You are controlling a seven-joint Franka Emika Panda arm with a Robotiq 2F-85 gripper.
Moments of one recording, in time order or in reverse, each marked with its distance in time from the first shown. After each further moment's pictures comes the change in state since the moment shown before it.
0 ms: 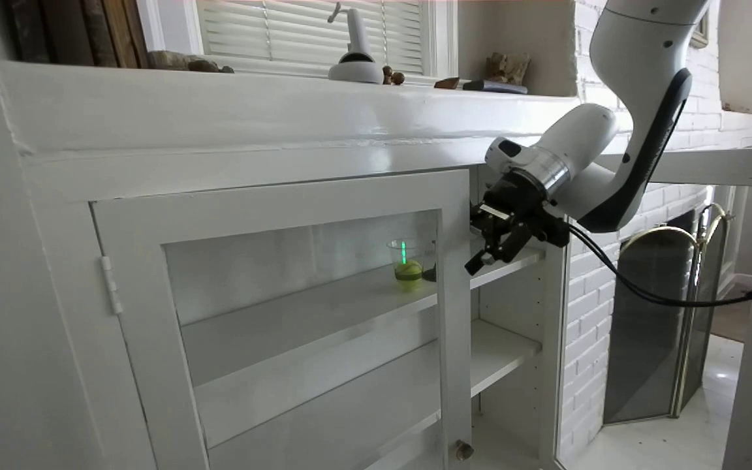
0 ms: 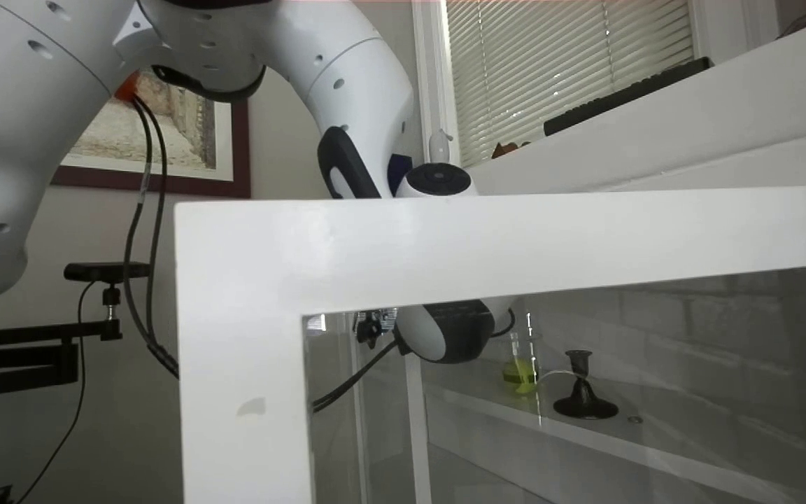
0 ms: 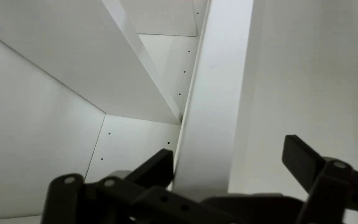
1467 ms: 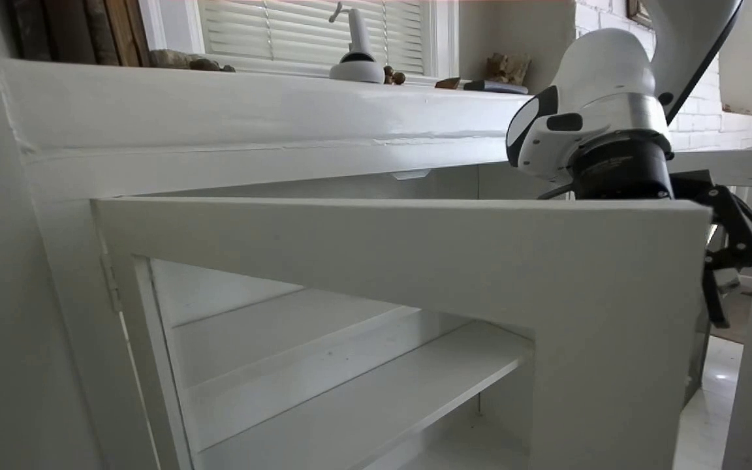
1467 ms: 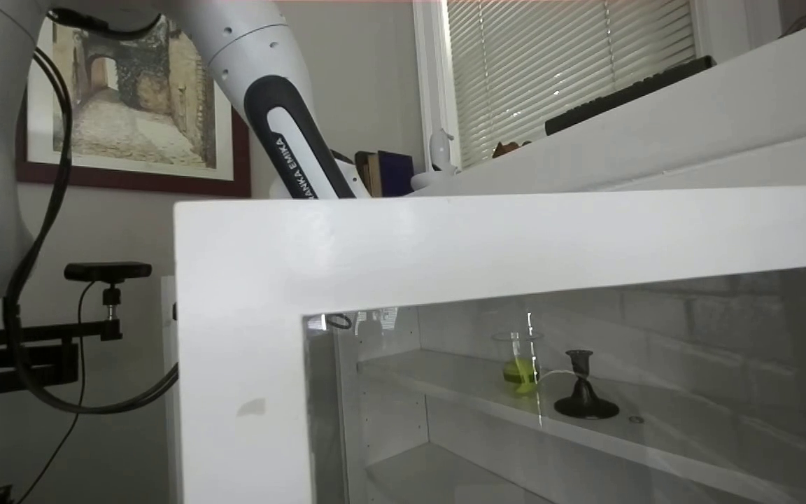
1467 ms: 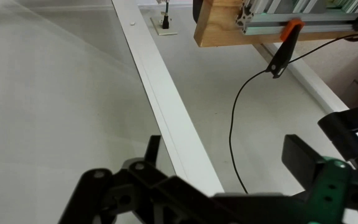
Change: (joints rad) arm -0.083 -0.333 0.454 -0.345 -0.638 0.000 0.719
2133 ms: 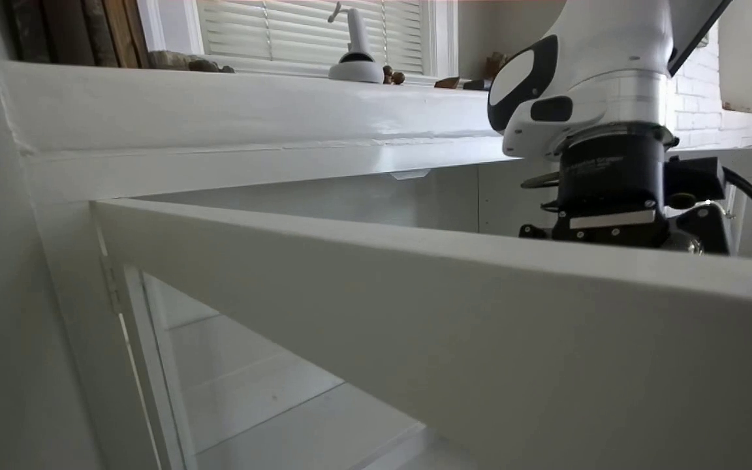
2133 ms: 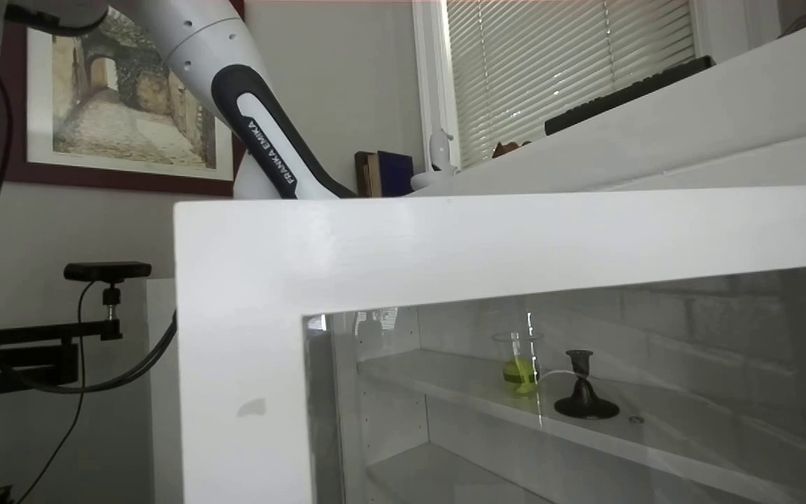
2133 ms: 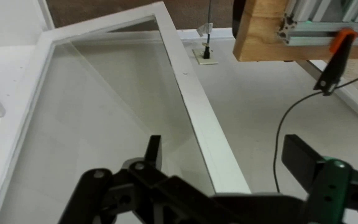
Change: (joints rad) arm 0.706 -0.128 -0.557 -0.018 0.009 -0.169 0.174
